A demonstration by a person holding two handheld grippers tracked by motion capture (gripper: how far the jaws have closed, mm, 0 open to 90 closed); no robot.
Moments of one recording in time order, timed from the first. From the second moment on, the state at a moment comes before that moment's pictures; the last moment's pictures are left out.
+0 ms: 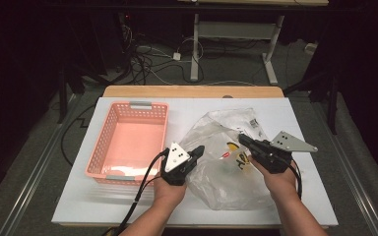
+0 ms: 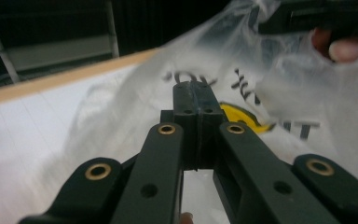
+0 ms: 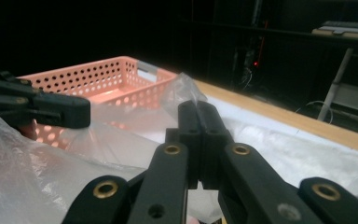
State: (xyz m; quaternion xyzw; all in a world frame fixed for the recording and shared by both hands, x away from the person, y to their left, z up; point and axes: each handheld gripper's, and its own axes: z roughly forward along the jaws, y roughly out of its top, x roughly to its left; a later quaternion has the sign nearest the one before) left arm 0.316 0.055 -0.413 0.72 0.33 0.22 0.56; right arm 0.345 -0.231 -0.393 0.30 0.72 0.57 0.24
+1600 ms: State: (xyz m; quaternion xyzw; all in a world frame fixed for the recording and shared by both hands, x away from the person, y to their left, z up) left arm 0.328 0.062 -0.357 0.70 0.33 0.24 0.59; right arm 0.383 -0.253 -0.311 0.33 0.63 0.62 0.34
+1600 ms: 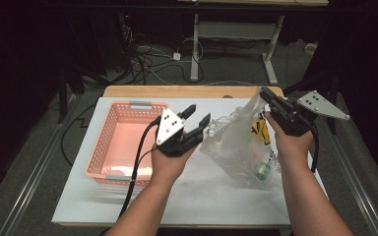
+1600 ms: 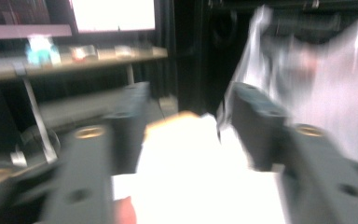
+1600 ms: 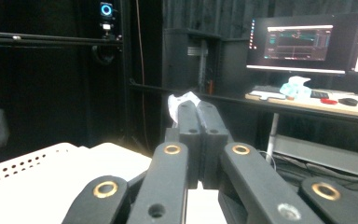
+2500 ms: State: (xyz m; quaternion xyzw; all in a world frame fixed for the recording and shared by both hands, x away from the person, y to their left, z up) left arm 0.374 0.027 -0.278 0.66 0.28 0.28 0.63; right arm 0.383 -0.254 -0.296 0.32 0.62 0.62 0.35
